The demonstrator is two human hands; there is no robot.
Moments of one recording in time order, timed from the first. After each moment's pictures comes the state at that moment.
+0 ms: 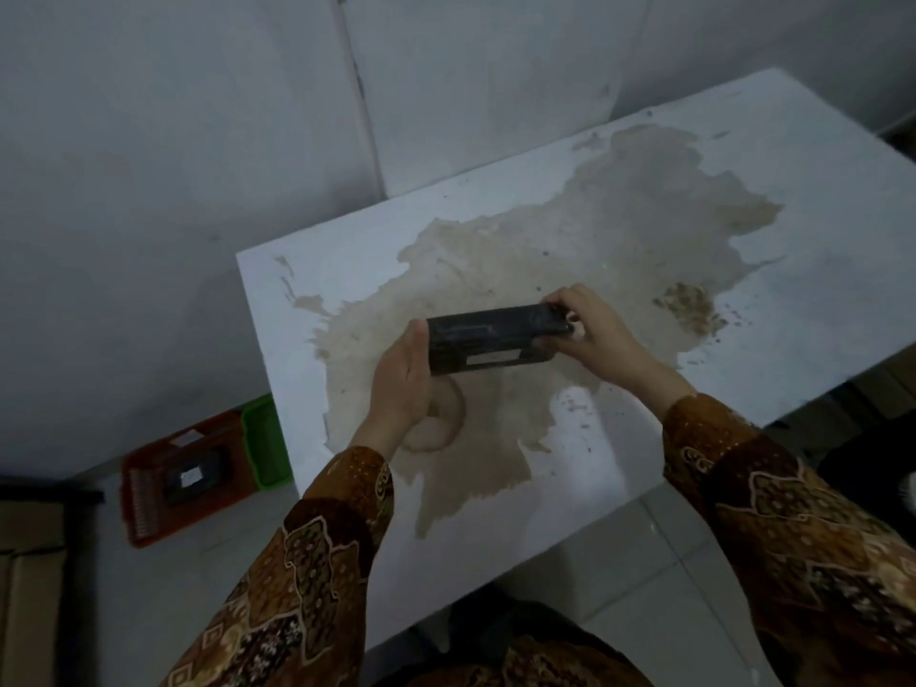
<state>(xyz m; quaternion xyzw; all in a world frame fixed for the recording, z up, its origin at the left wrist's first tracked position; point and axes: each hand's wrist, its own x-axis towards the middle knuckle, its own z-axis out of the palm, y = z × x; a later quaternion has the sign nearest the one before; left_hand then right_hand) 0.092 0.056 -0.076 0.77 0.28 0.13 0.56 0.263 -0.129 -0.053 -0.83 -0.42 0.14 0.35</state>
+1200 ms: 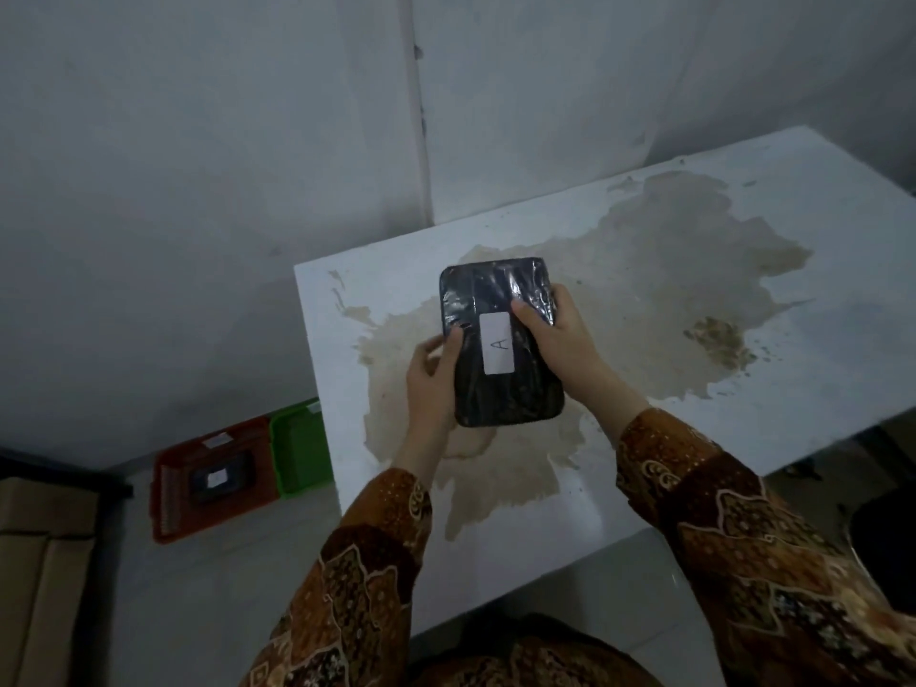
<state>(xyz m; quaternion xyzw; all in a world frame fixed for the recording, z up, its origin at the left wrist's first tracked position) 0.077 0.042 -0.042 0.52 0.41 0.23 0.71 0.201 -0.049 -0.023 -0.73 -0.18 0.22 0.62</state>
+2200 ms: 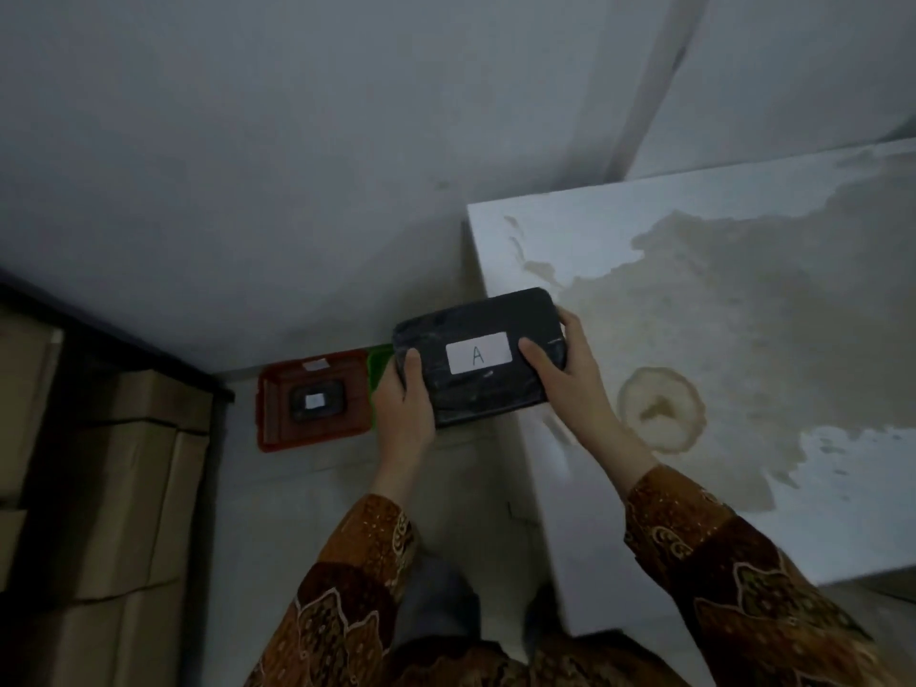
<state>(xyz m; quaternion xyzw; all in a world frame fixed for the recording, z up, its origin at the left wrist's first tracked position) -0.124 0.224 -0.083 0.58 0.51 0.30 0.56 0.015 0.119 -0.066 -0.72 -0.21 0.30 0.59</state>
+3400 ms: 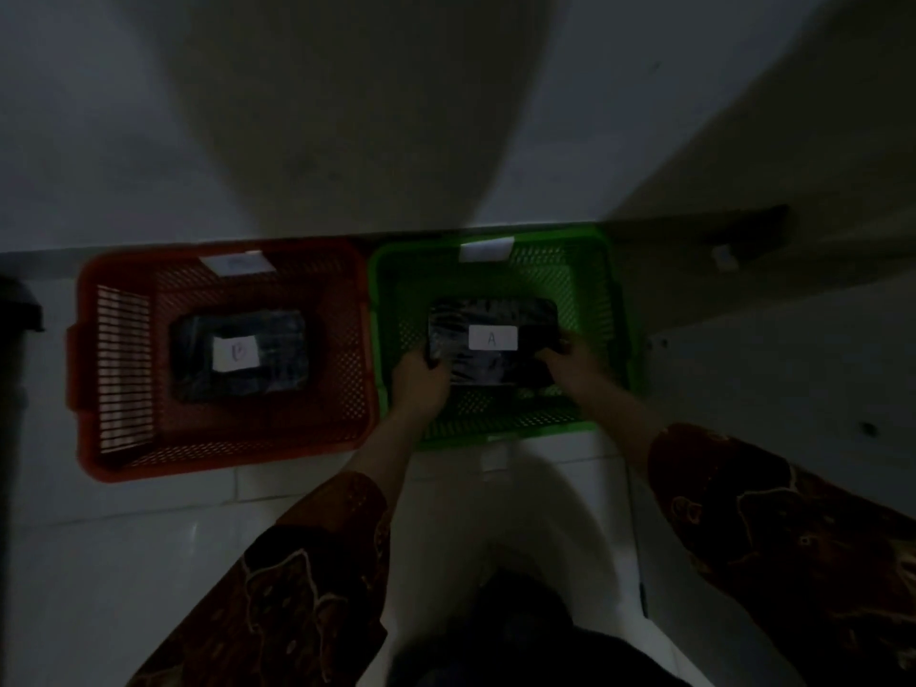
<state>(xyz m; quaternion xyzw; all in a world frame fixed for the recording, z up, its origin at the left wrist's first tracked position) -0.119 0.493 -0.737 0.58 0.57 -0.02 0.59 0.039 0.391 -0.742 -0.82 -0.03 0.47 0.33</state>
